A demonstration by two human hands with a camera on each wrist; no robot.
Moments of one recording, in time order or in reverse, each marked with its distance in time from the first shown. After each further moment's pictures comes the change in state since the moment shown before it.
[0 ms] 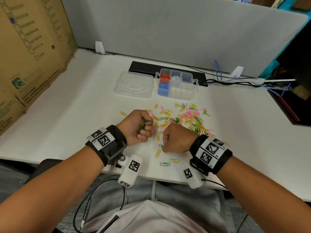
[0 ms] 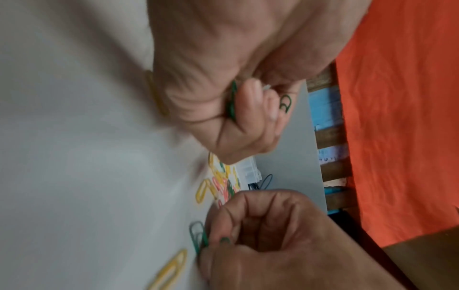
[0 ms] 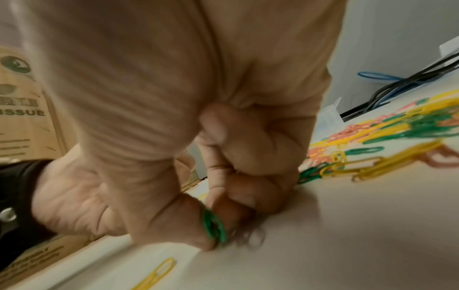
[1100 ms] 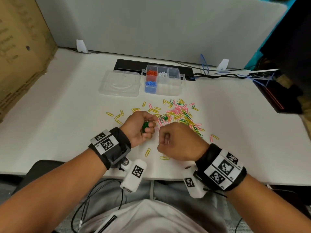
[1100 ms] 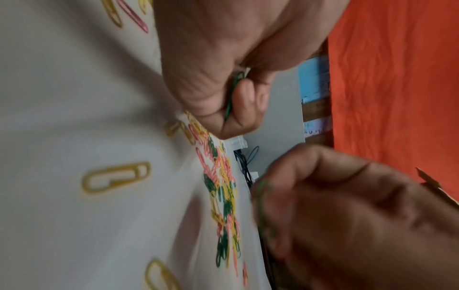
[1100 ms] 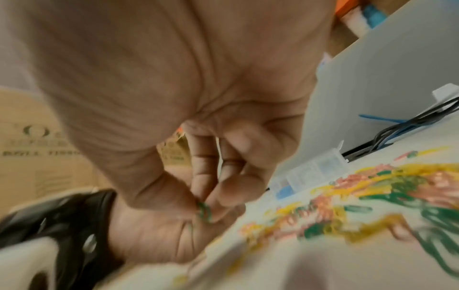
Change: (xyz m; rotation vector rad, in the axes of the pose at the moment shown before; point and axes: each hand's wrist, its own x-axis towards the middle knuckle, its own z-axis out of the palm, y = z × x) left_hand 0.022 -0.011 0.039 -0.075 0.079 0.074; right_hand -0.054 0.007 -0.001 0.098 0.308 -0.151
